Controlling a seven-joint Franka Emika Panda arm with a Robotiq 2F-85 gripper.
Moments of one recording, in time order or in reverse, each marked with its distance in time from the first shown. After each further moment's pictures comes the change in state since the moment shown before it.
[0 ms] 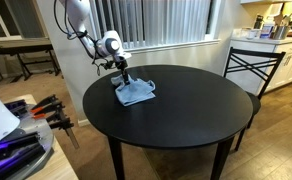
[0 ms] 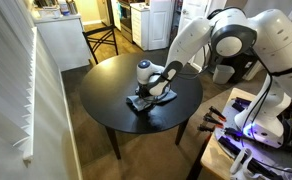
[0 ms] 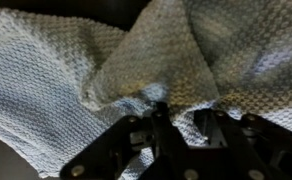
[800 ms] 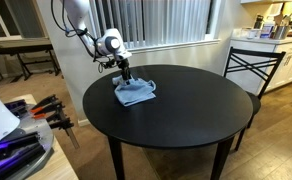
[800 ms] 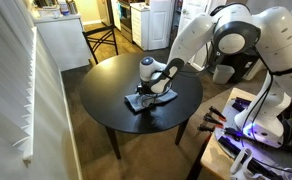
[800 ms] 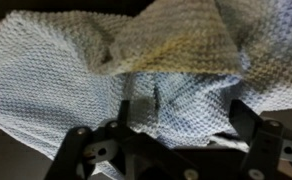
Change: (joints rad) arm 0.017 -0.042 -0.045 -0.060 0.042 0.025 0.126
